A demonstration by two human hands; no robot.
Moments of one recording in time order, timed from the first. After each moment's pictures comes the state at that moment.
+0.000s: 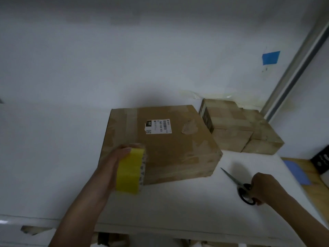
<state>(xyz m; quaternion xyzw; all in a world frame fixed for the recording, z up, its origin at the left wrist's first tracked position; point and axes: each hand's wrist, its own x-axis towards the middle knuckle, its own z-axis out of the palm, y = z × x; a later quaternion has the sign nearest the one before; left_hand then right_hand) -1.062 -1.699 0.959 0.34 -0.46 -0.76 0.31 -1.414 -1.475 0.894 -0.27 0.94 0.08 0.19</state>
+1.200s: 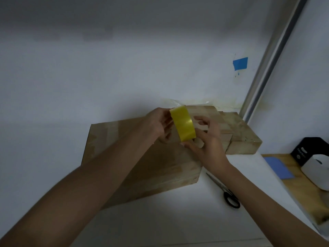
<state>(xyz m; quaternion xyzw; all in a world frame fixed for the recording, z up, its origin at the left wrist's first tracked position) -1.270 -1.724 1.040 0.43 -0.40 -0.80 0.12 -1.357 -1.569 0.968 -0.55 0.70 -0.42 -0.13</state>
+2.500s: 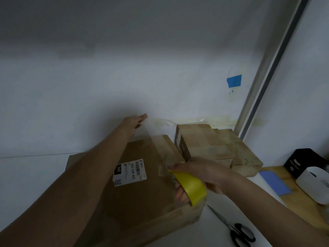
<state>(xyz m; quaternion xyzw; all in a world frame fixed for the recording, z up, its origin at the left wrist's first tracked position) -1.354 -1.920 0.987 0.40 -0.59 -0.66 0.24 -1.349 -1.603 1.050 -0.25 0.73 -0.38 0.52</state>
